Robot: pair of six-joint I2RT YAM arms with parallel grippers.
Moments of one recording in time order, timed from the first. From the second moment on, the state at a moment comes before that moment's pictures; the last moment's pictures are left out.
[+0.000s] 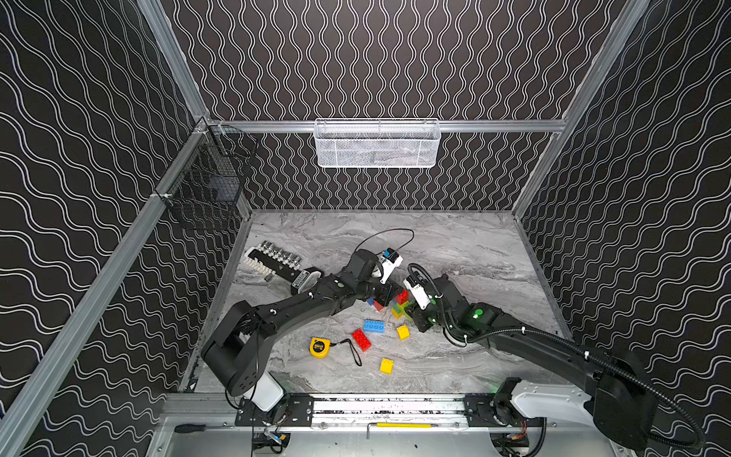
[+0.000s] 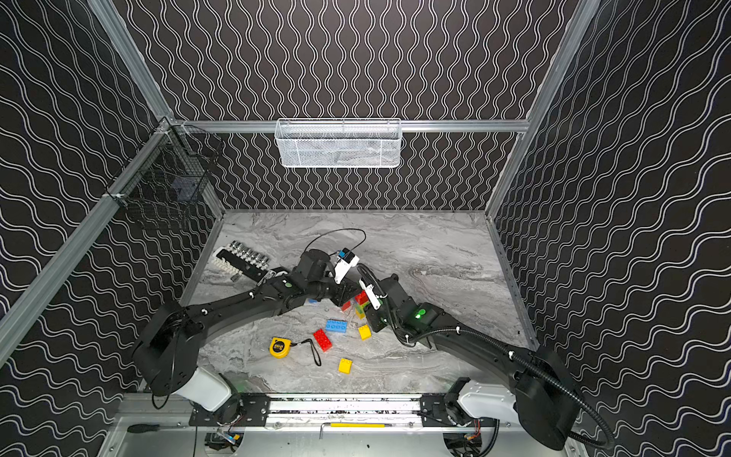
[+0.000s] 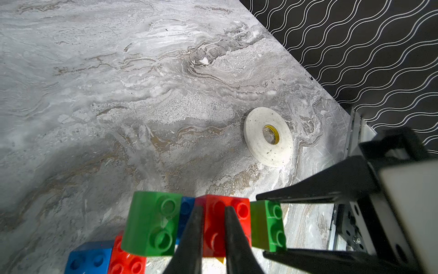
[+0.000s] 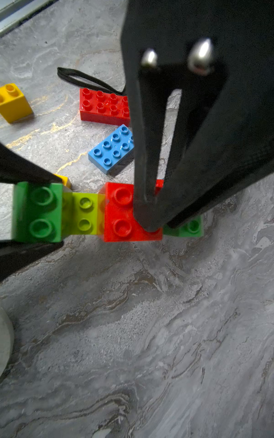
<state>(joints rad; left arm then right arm) -0.73 1.58 1.00 -0.09 0.36 -0.20 0.80 1.22 0.74 -0.33 0.08 0.14</state>
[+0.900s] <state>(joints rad) -0.73 1.59 1.00 -0.09 0.36 -0.20 0.80 1.23 0.74 -0.32 0.09 0.13</state>
